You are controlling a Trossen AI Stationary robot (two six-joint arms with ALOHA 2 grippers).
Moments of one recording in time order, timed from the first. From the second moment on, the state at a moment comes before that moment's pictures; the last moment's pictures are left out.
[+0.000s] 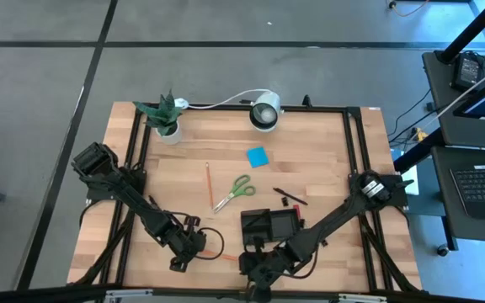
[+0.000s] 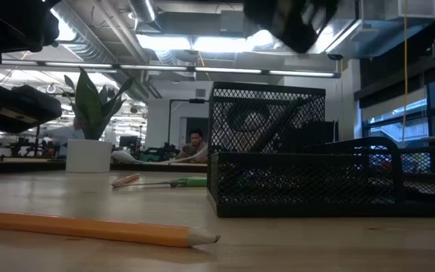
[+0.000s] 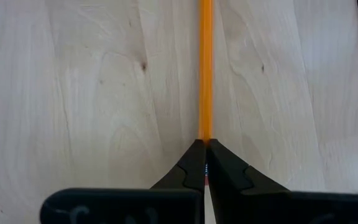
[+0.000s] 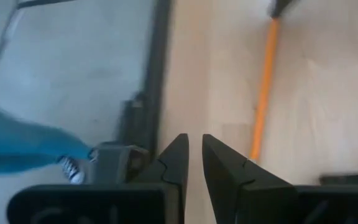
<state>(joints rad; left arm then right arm) -0.70 1.74 0.86 -0.31 -0.09 -0.57 0.63 2.12 1.60 -0.30 0.21 0.60</state>
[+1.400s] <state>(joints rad) -0.70 1.74 0.86 -0.31 -0.14 -0.61 0.59 2.20 1.60 -0.41 0.27 0.64</state>
